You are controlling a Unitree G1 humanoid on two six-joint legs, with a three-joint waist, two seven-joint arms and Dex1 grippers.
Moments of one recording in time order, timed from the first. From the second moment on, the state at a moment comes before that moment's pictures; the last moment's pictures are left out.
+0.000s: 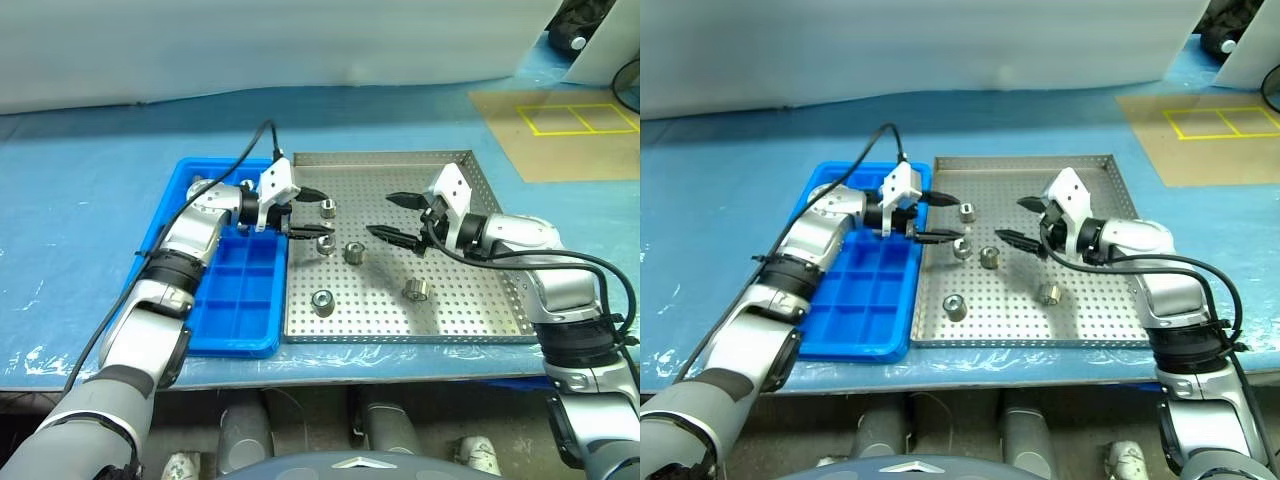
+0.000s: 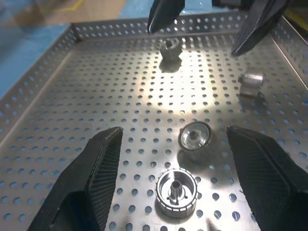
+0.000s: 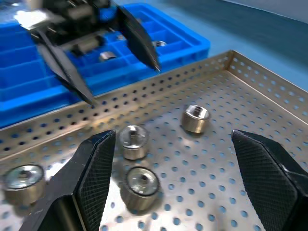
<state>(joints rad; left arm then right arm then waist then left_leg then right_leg) -0.94 0.34 -0.23 0.77 -0.13 -0.09 -1.30 -0.45 -0.67 0.02 -0.21 0.38 0.60 0.97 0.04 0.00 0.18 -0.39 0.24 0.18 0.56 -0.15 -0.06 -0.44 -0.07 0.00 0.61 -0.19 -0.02</state>
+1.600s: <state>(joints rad) -1.21 0.22 -0.40 1.28 0.37 -0.46 -1.20 -0.24 -0.77 0.00 -0.44 0.44 0.66 0.81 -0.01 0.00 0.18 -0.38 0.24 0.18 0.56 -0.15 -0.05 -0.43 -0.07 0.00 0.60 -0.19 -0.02</state>
